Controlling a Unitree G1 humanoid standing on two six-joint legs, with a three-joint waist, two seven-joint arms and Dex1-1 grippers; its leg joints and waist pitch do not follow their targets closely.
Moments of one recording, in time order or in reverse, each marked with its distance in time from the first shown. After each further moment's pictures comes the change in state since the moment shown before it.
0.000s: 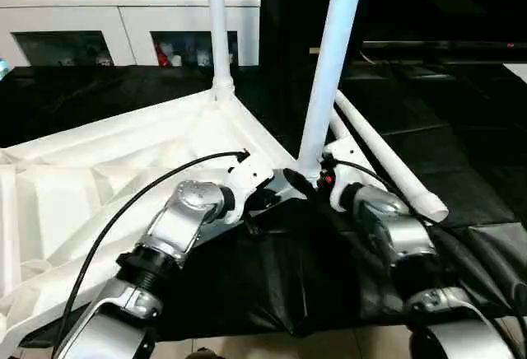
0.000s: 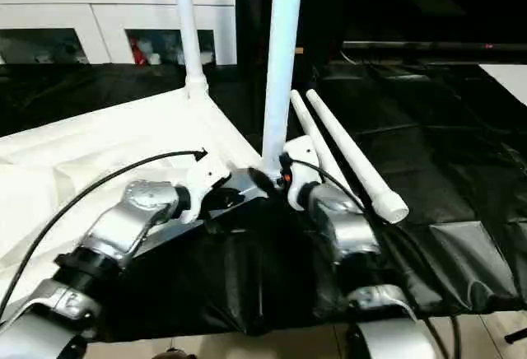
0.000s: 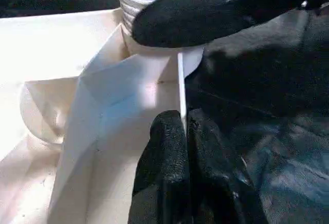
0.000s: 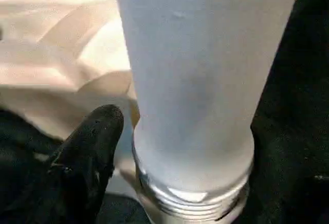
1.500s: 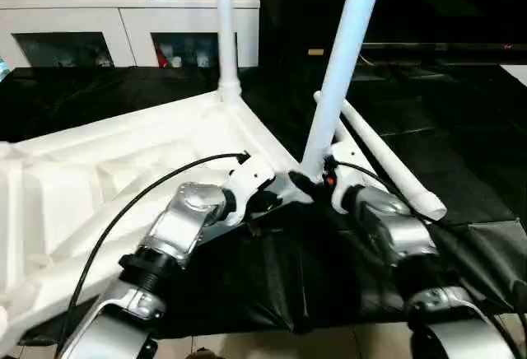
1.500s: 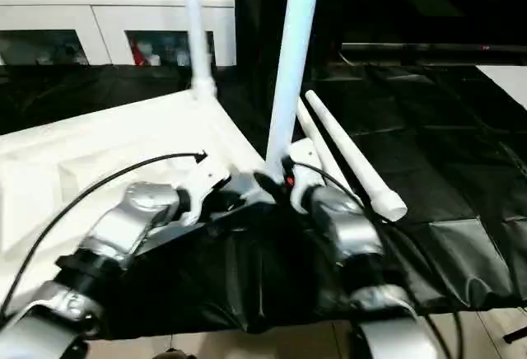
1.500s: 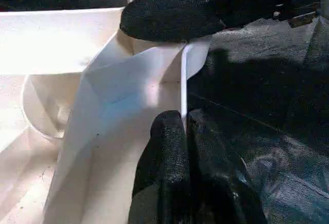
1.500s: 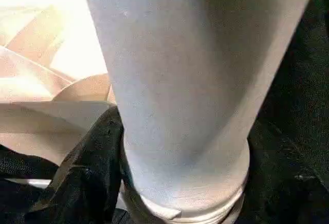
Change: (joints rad) left arm -0.007 -0.054 0.021 0.017 0.013 0.041 0.094; right arm -0.048 0.077 -0.049 0.090 -0.007 0.016 -0.182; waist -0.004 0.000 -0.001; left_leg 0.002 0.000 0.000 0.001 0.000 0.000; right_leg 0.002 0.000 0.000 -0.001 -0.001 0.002
